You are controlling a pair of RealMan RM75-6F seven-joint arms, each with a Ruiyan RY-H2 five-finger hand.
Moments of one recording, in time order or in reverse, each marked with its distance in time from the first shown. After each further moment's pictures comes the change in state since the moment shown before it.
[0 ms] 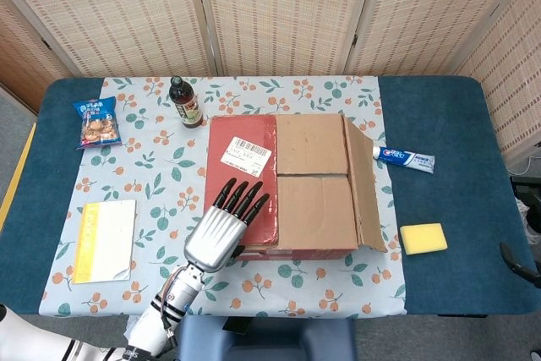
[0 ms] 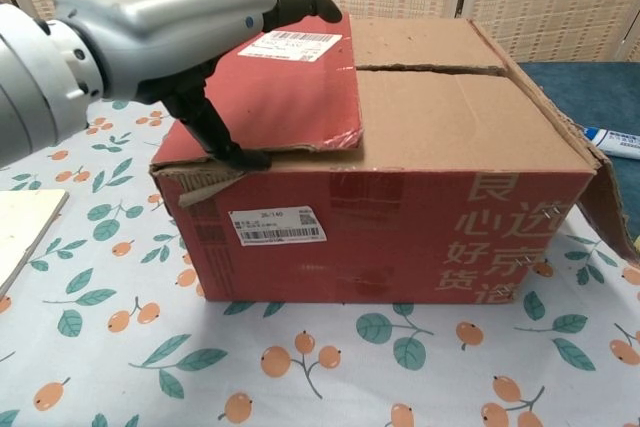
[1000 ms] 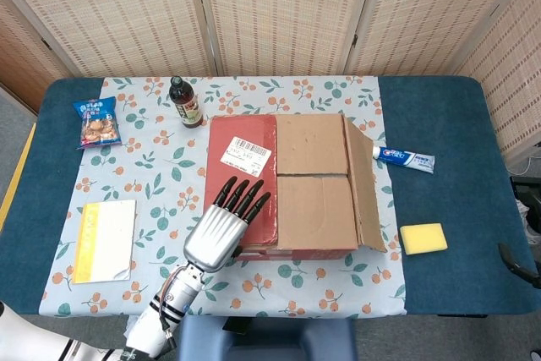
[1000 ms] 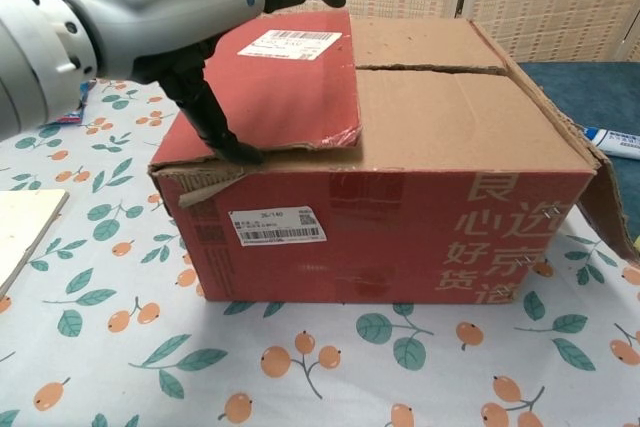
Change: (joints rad) left arm -0.024 0.019 -0.009 -0.050 -0.029 0.019 0.018; right arm 0.001 -0.009 -0.003 0.000 -0.001 0.007 -0.018
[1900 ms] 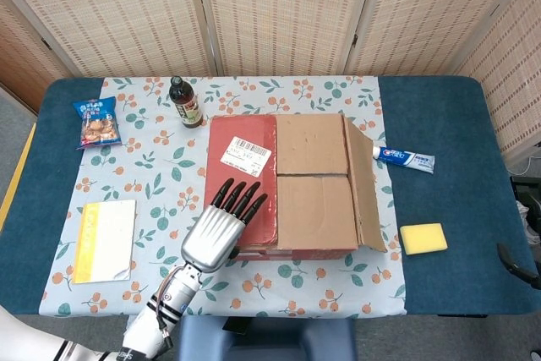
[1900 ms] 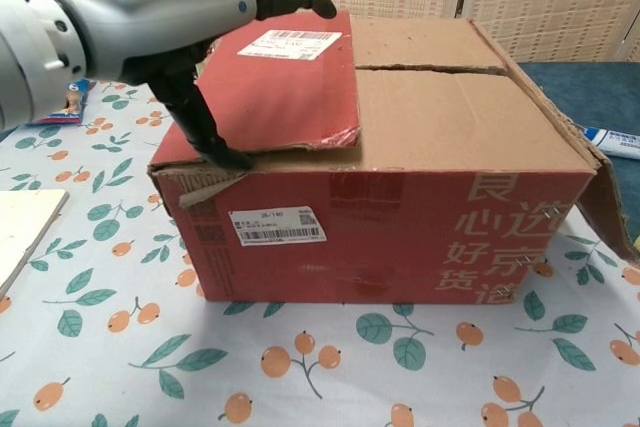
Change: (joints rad) left arm -0.001 0.030 -0.011 -0.050 -0.059 -0.002 0.029; right arm 0.003 -0.006 -0.008 0.001 -0.005 0.006 -0.009
